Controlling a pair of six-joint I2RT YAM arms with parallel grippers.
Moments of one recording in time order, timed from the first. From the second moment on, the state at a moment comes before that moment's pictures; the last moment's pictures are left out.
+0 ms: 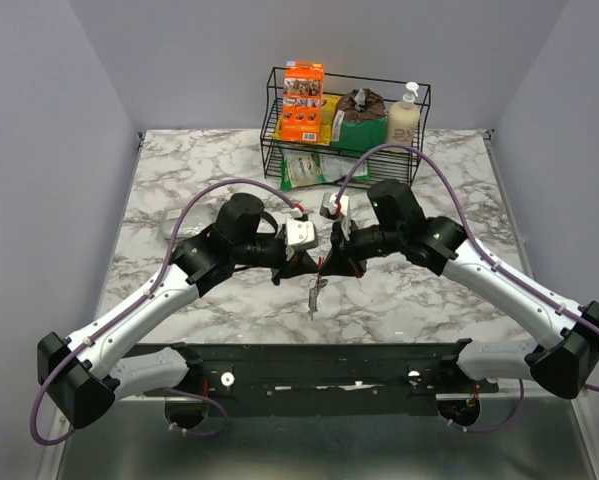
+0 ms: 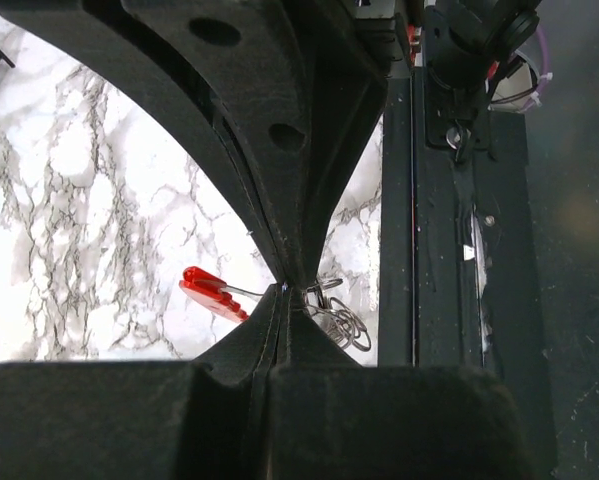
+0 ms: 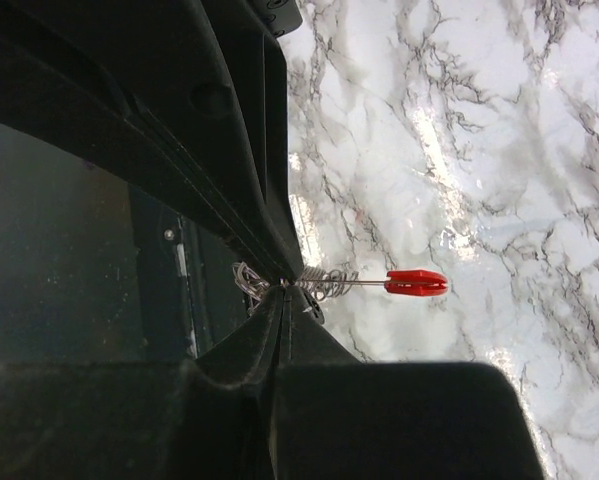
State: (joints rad) left arm -0.74 1.10 1.01 -0.42 0.72 0.30; right arm 0.77 1.26 1.18 -0.57 -0.67 -0.15
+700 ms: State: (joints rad) left arm -0.74 0.70 0.47 0.30 0.51 -0.04; right arm 0.77 1.07 1.05 -0.28 -0.57 0.00
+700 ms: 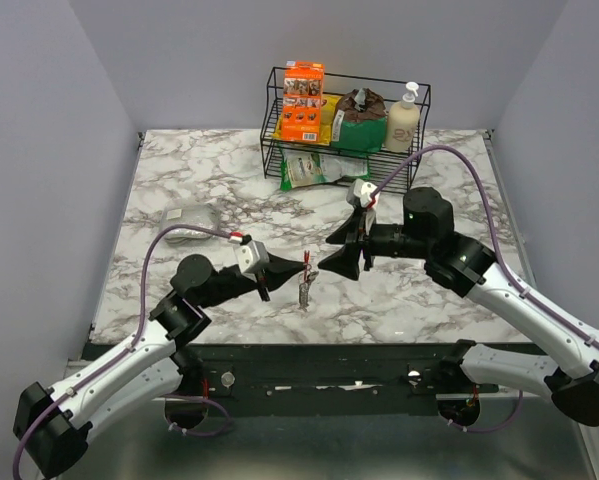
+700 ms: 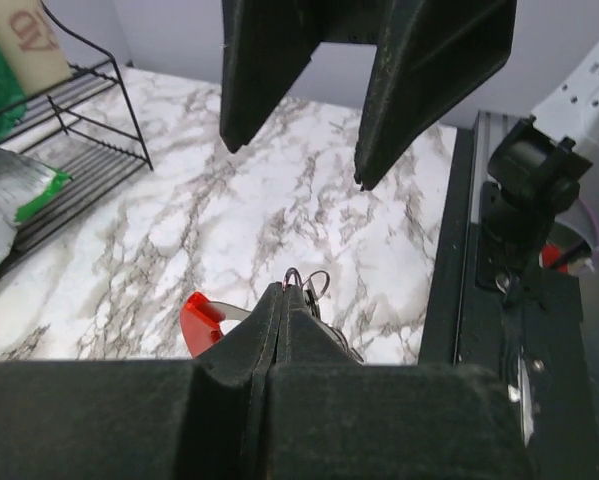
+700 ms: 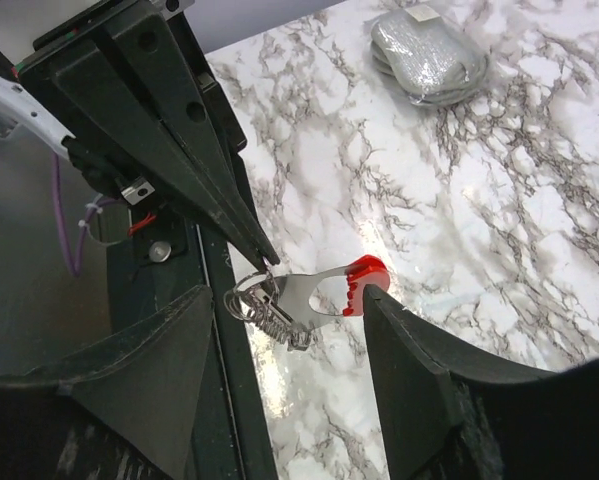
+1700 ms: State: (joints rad) left arm -0.74 0.69 0.27 0.94 0.39 -0.22; right arm 0.77 1.08 1.00 -0.07 -0.69 0.07
